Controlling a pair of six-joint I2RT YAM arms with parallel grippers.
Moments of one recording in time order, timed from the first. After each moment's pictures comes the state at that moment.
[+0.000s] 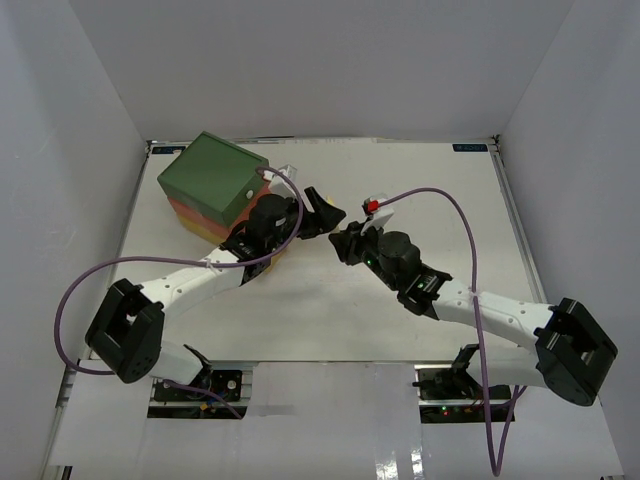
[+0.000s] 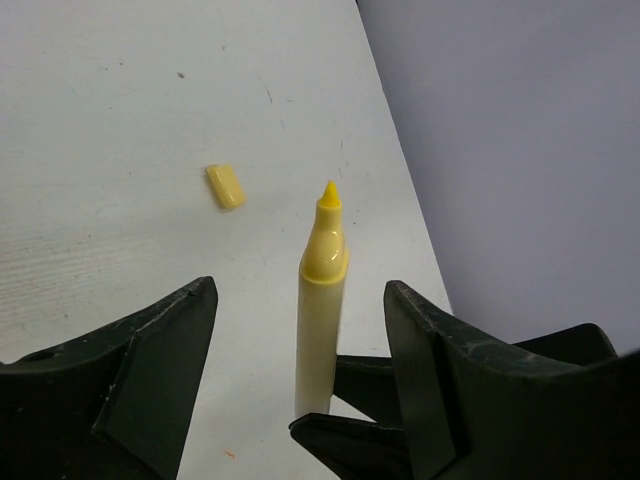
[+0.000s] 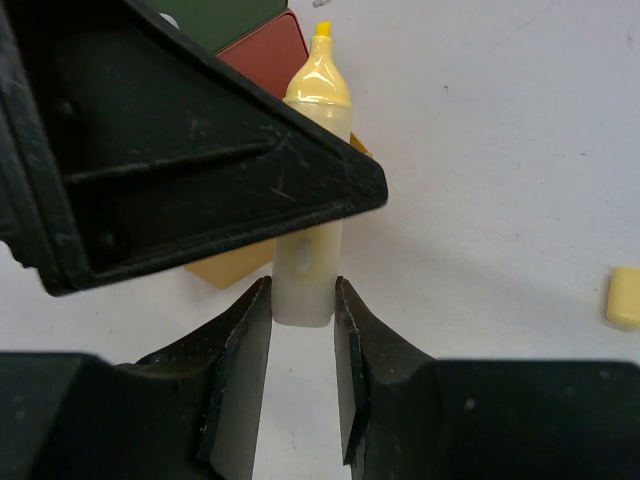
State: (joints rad) left arm -0.68 1.40 0.89 0.29 0.03 -0.80; right arm 0.91 1.22 0.65 0.42 0.24 0.33
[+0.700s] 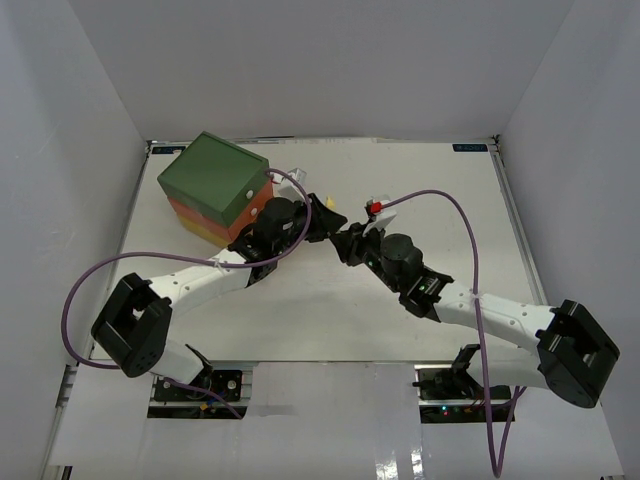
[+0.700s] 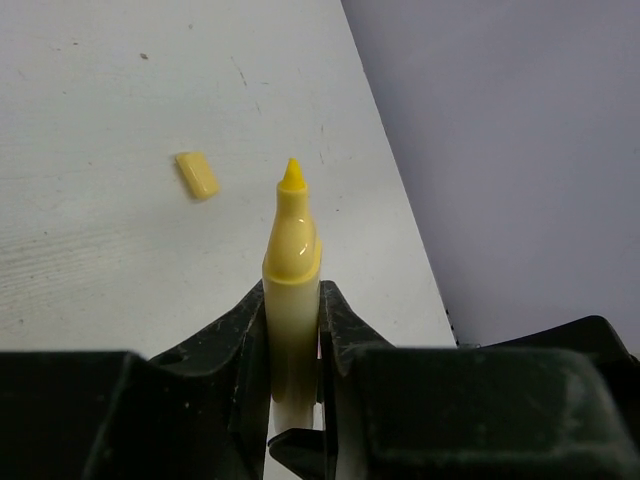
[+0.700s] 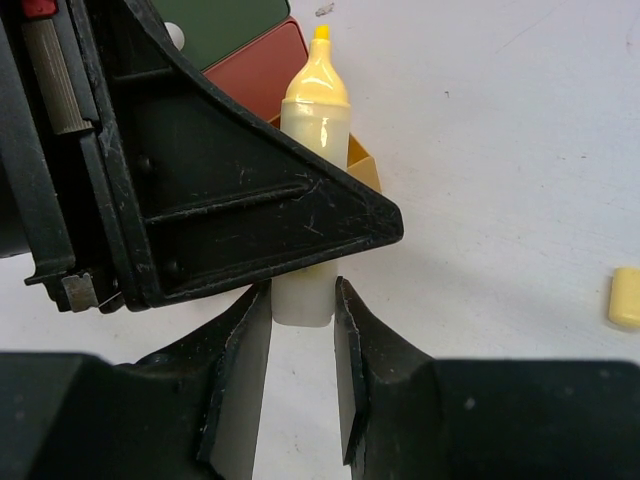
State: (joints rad) left arm -0.72 1.45 0.89 0.35 0.04 -0.81; right arm 0.91 1.20 0.63 0.45 0.25 0.34
